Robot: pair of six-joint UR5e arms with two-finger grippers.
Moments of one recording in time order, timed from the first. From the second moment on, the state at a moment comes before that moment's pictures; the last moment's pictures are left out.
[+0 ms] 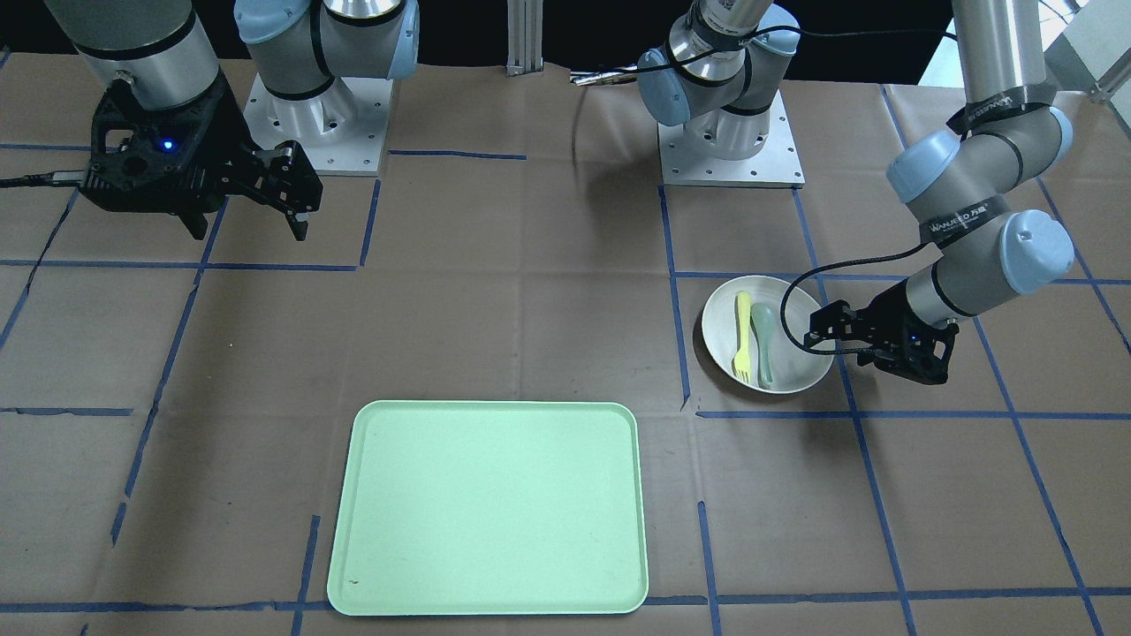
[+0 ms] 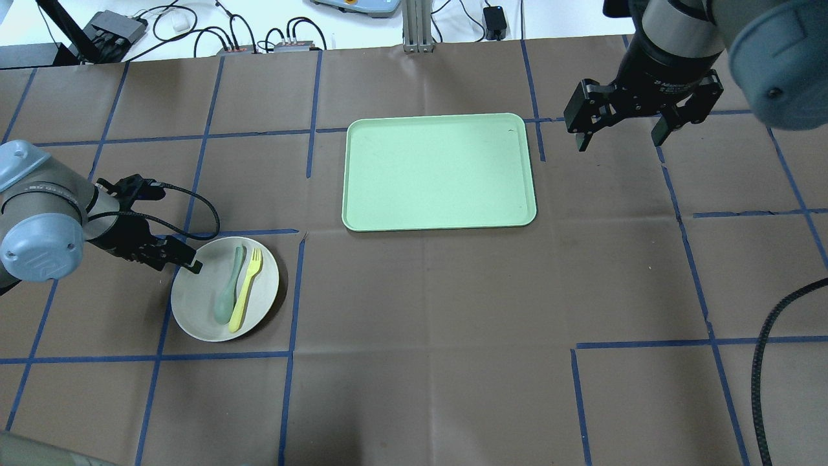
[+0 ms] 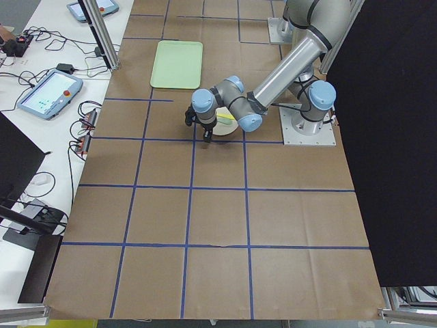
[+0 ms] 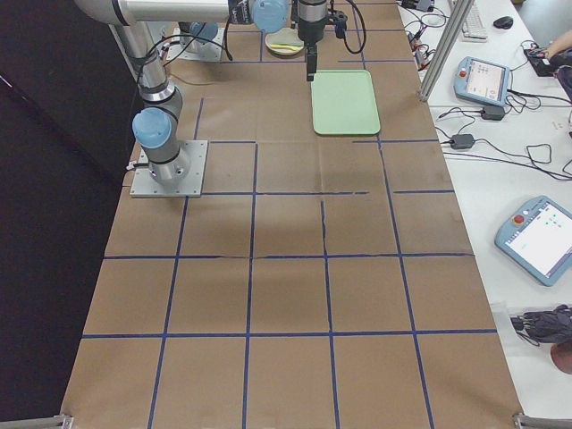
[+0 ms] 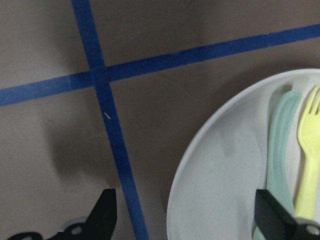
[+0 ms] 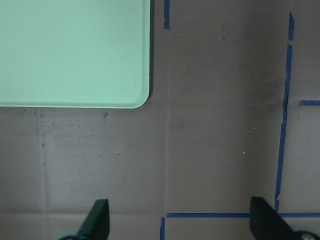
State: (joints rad) left arm -1.04 -1.84 -2.04 -1.04 1.42 0.75; right arm 1.56 -1.57 1.58 -1.61 -1.58 -0.03
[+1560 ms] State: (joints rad) left arm -1.04 -1.86 -2.06 -1.02 1.43 0.75; right arm 1.56 -1.57 1.58 -1.61 -1.58 -0.03
